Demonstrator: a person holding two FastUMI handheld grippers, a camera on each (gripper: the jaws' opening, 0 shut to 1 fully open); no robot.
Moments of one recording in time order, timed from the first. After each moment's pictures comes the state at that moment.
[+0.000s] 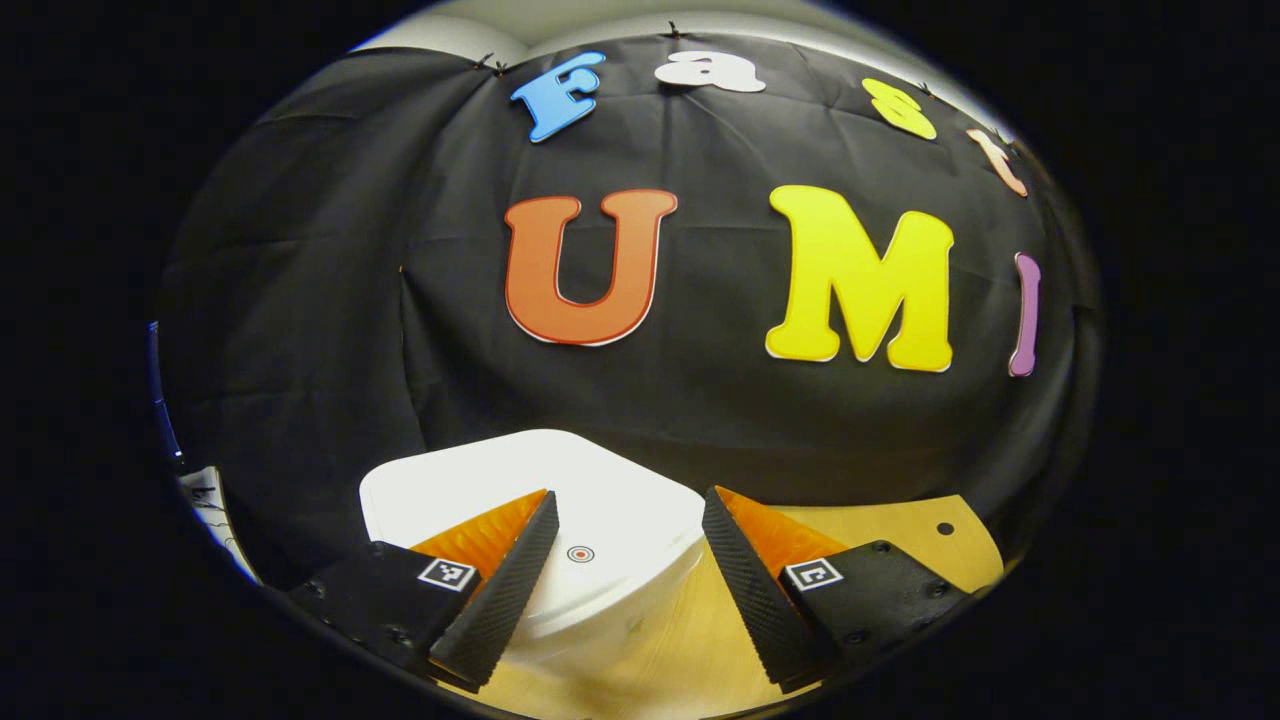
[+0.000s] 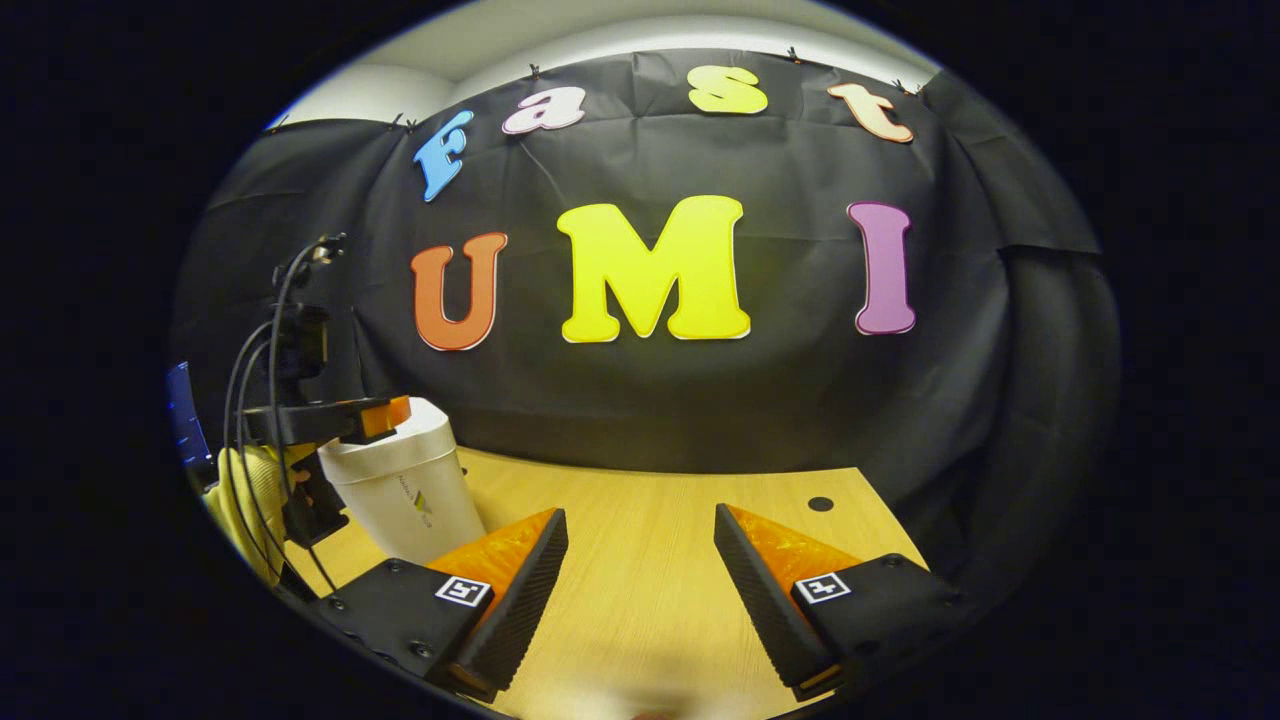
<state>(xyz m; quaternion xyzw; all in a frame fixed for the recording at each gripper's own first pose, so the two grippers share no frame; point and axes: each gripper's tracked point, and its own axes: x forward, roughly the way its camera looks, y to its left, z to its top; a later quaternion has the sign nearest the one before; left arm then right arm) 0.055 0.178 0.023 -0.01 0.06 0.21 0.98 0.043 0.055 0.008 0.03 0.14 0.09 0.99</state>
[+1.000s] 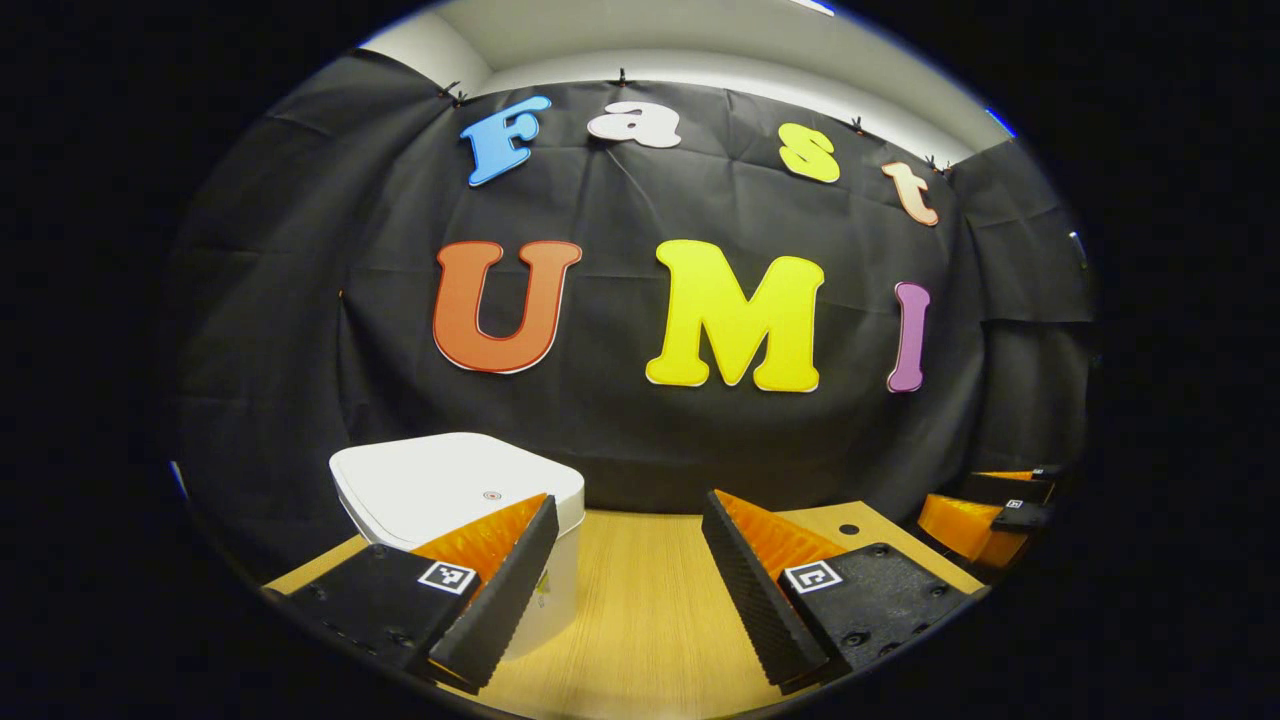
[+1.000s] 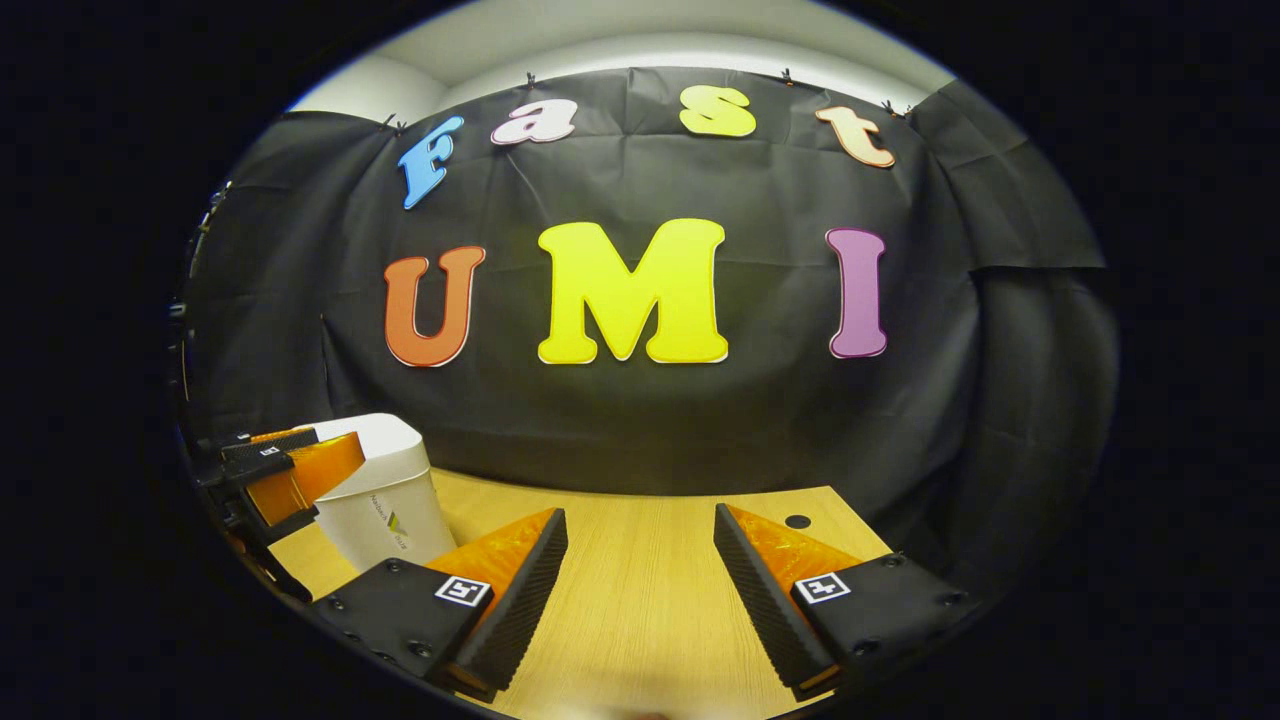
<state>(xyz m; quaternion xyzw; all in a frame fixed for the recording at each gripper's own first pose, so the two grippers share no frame) 0.001 0.092 0.027 -0.02 0.01 0.09 1.00 0.048 0.070 0.015 0.02 0.10 0.04 0.99</state>
